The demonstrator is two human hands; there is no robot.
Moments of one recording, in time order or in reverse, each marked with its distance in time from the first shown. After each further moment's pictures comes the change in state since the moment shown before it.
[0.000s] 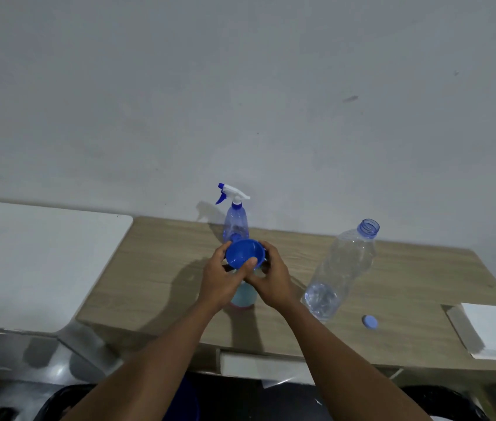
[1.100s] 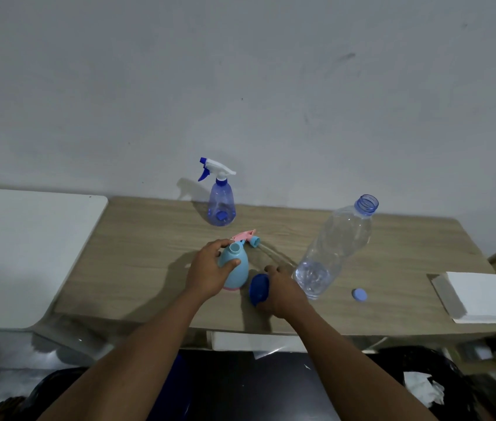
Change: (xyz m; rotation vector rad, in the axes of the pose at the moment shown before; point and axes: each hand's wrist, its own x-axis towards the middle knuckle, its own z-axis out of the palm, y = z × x) left_hand 0.022 -0.052 0.002 0.290 -0.105 0.082; right_hand -0.028 0.054 -0.025 -0.804 -0.367 0.386
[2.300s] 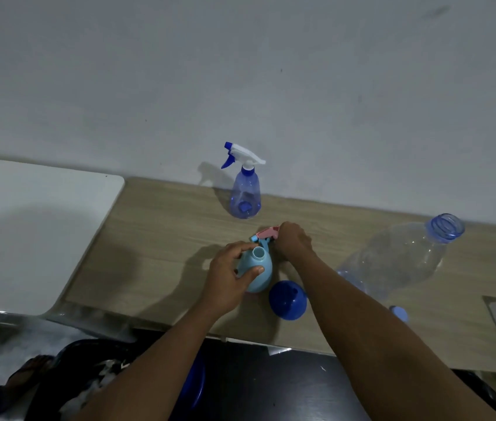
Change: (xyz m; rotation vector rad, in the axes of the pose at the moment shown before) left_hand 0.001 -0.013 0.005 -0.159 0.030 0.059; right_hand 0.152 -0.035 -0.024 -0.028 0.096 0.112
